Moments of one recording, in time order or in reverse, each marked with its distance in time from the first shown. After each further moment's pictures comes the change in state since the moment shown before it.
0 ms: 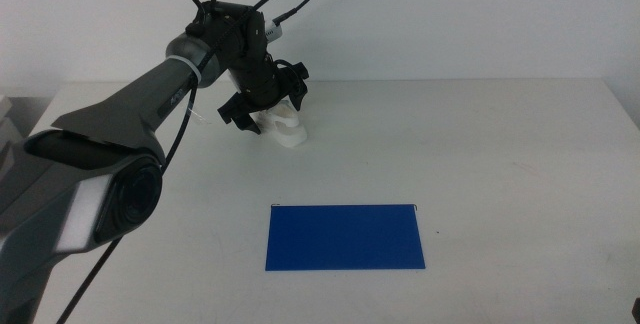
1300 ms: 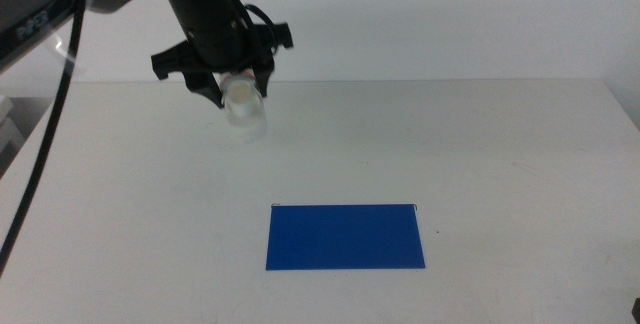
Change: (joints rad) left arm -0.083 -0.603 0.478 0.083 0.221 0.156; right arm 0.000 0.000 0.000 0.000 0.000 0.000
